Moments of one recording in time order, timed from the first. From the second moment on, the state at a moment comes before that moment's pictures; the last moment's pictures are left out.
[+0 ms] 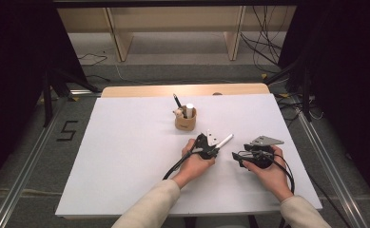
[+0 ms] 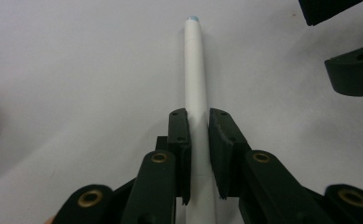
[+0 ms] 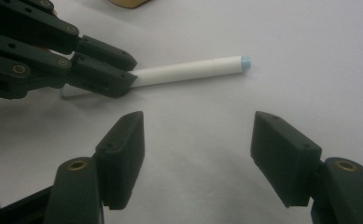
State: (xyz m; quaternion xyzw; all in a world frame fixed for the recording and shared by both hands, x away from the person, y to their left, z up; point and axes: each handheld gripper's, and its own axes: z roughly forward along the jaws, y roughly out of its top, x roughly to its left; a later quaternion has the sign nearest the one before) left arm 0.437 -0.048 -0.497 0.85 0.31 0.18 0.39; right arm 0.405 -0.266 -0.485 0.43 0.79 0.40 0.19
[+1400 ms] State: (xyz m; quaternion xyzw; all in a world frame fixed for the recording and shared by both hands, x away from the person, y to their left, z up) left arm 0.397 0.003 -0.471 0.80 0.34 0.17 0.47; right arm 0.415 -0.216 -0.469 0.44 0.75 0.49 0.11
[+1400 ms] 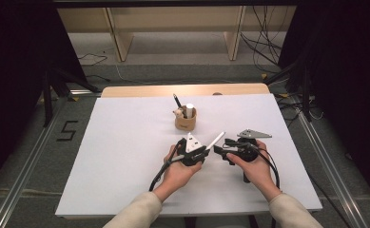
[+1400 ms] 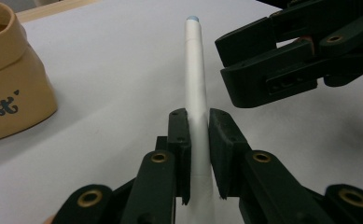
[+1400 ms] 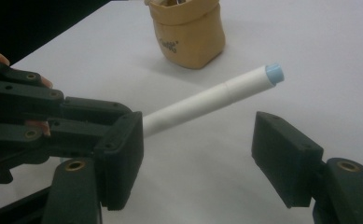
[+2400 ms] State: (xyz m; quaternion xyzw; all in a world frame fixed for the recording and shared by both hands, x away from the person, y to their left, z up) left arm 0.397 0.009 -0.471 0.78 0.35 0.17 0.48; right arm 0.430 -0.205 -0.474 0.47 0.71 0.51 0.06
